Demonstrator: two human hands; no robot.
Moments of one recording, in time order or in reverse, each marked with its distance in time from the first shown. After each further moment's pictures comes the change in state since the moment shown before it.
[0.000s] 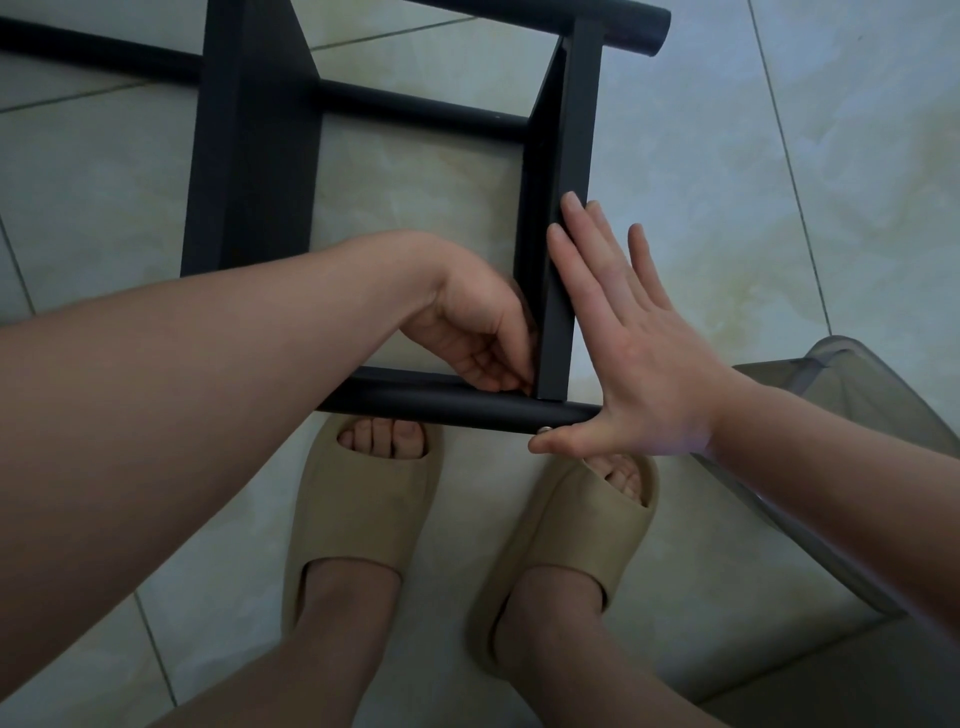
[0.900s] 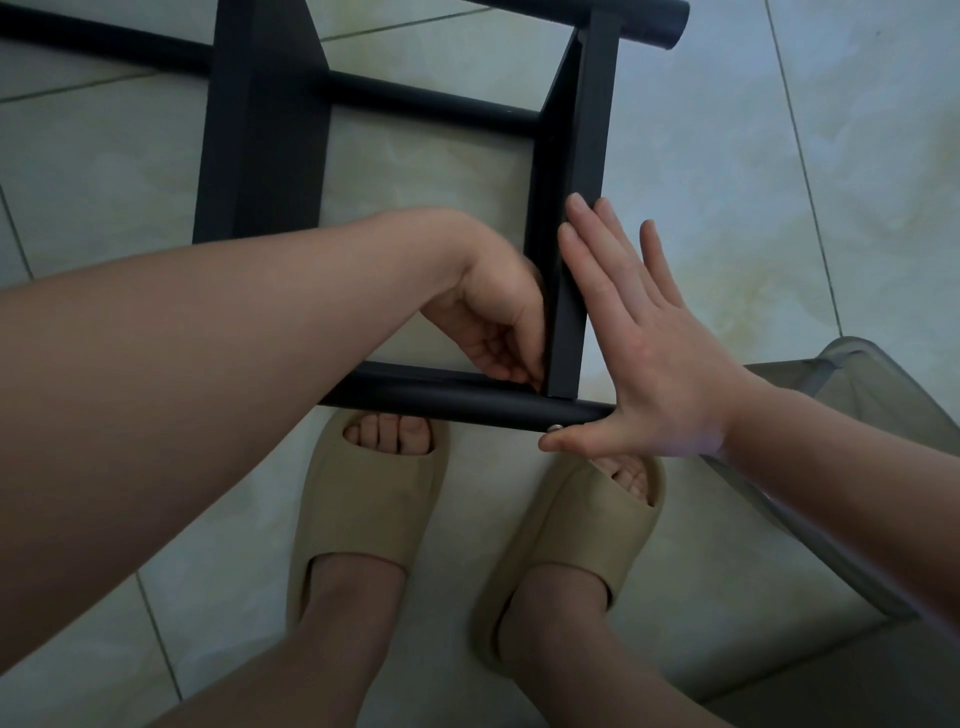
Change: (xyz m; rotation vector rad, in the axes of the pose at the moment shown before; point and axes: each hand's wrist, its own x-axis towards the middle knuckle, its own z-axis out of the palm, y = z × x) left_hand 0.001 0.012 -0.002 0.144 -0.011 -0.009; right_hand 0.000 0.003 0.003 0.018 0.031 -0.035
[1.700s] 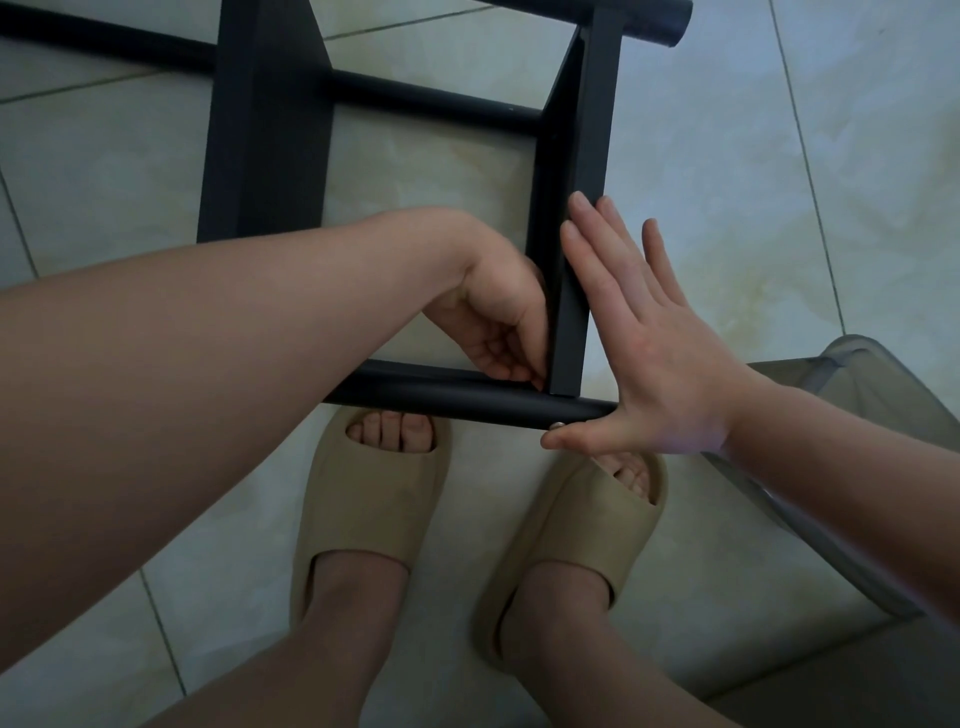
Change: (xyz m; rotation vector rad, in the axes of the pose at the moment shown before) left_hand 0.001 -0.001 -0.001 -0.011 -0.010 -0.016; right_hand -0.001 0.001 0.000 0.020 0.004 0.000
